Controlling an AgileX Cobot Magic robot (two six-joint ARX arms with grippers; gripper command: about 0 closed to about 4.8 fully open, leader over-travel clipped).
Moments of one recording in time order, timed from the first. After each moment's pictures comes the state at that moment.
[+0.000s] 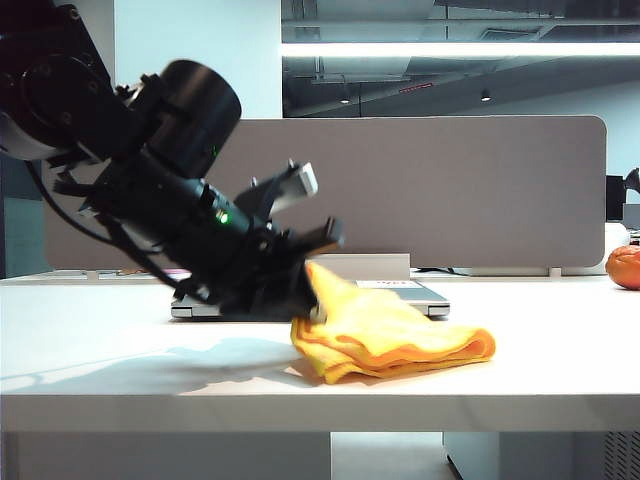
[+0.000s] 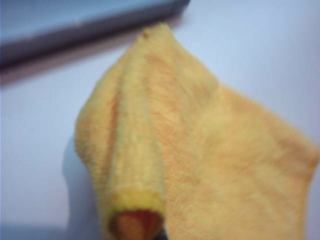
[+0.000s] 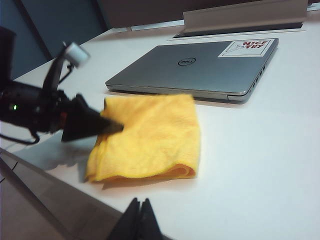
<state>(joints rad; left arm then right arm) -0.65 1.77 0.77 0.46 0.16 -0.20 0.06 0.00 0.01 -0.15 -0.52 0.16</state>
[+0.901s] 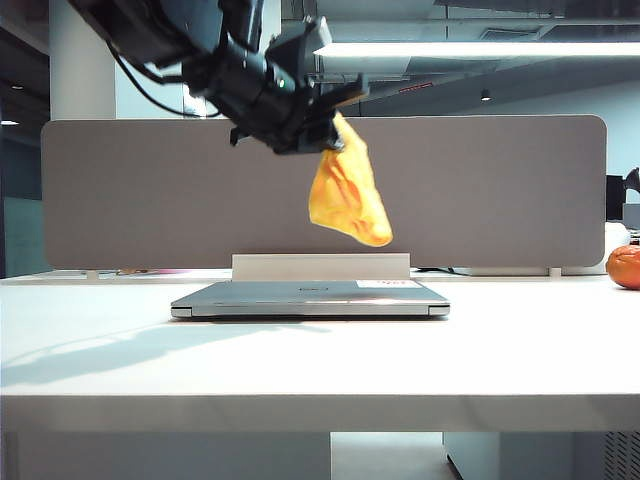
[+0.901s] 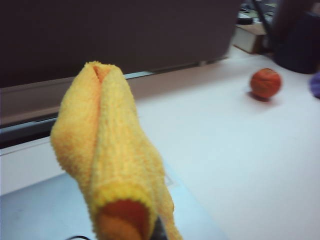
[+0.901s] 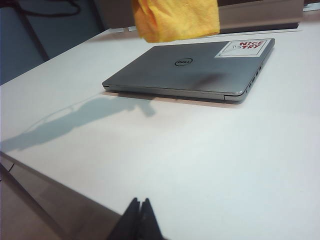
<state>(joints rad) -0.55 1.88 1.34 0.39 0.06 -0.08 0.06 0.00 0.01 -0.15 -0.50 0.16</state>
